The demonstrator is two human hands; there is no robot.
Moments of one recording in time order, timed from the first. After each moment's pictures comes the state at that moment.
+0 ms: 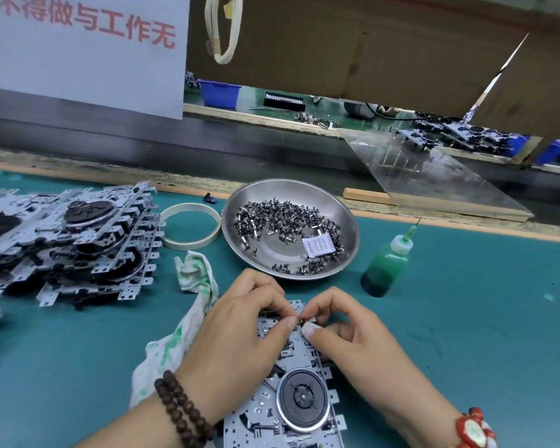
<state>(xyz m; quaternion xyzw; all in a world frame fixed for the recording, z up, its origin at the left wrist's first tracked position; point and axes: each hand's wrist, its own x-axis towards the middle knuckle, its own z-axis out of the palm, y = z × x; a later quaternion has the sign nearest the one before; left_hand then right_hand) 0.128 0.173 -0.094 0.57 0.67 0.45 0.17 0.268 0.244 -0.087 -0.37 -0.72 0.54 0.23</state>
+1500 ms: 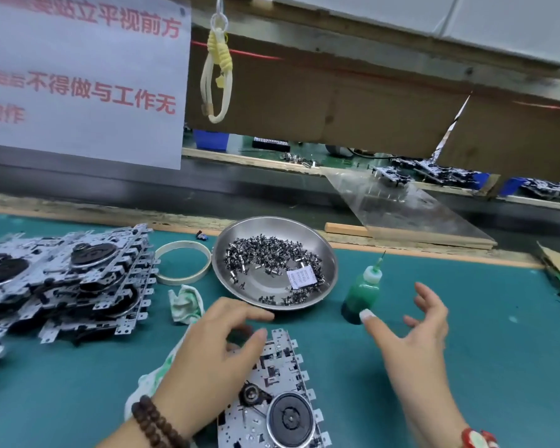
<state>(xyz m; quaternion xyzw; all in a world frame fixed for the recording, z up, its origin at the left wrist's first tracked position) 0.116 0.170 -0.091 0.54 0.66 0.48 0.19 0.304 0.269 -0.081 -0.57 -0.58 0.33 0.48</state>
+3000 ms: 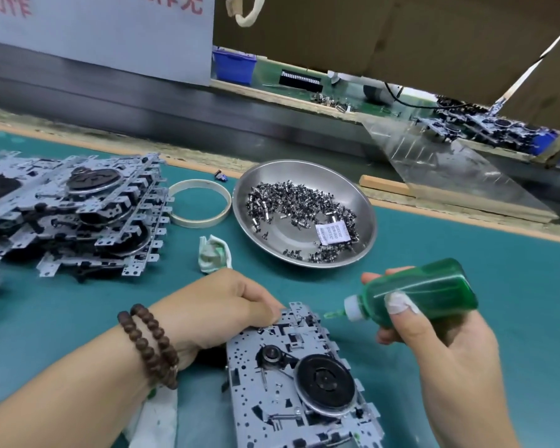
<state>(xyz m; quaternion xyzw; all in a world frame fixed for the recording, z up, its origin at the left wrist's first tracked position) 0.097 0.179 -0.078 0.34 0.66 0.37 0.56 0.287 0.231 -0.068 -0.37 -0.61 0.50 0.49</state>
